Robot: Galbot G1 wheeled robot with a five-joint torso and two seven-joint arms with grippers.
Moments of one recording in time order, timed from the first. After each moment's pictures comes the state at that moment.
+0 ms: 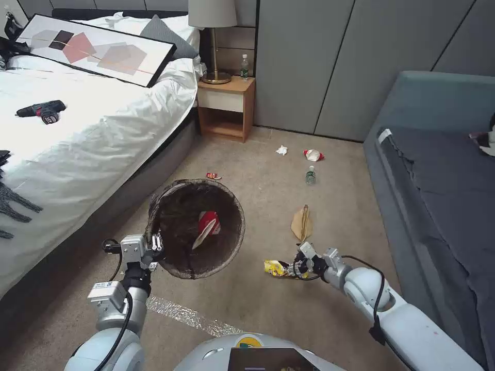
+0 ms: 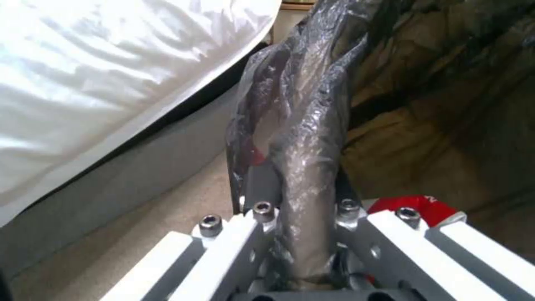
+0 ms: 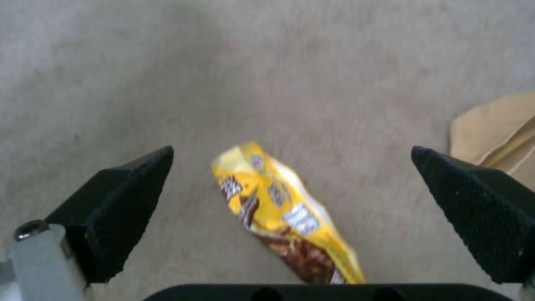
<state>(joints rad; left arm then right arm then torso) 1.86 -1.39 -0.57 -2.50 -0.23 0.23 -0.22 -1.31 0.88 0.26 1.78 0.32 -0.43 -0.34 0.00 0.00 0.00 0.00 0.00</state>
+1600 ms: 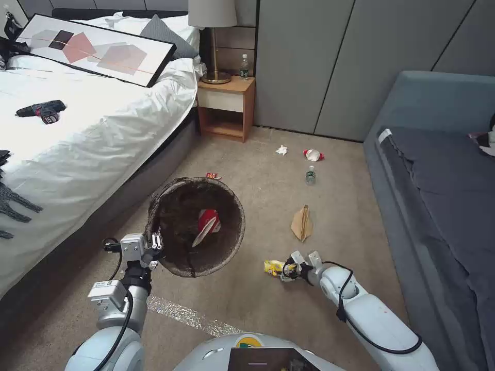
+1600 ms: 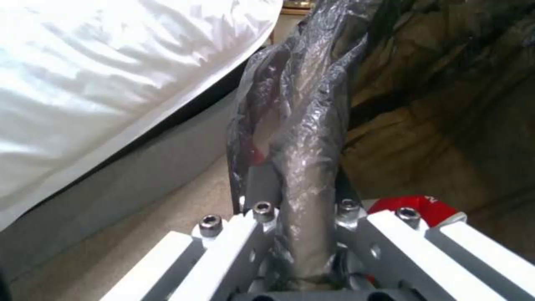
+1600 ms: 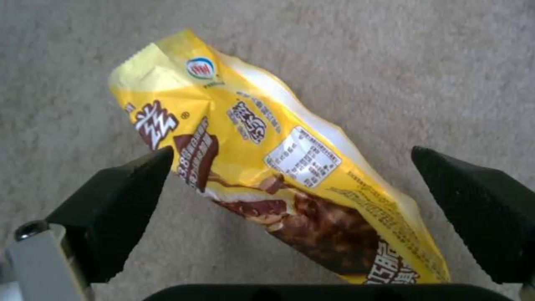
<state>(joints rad) 1.85 -1.39 -0.57 -2.50 -0.22 0.23 -0.22 -1.12 1.05 0.13 1.42 0.32 -0.52 -0.25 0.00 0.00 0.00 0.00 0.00</state>
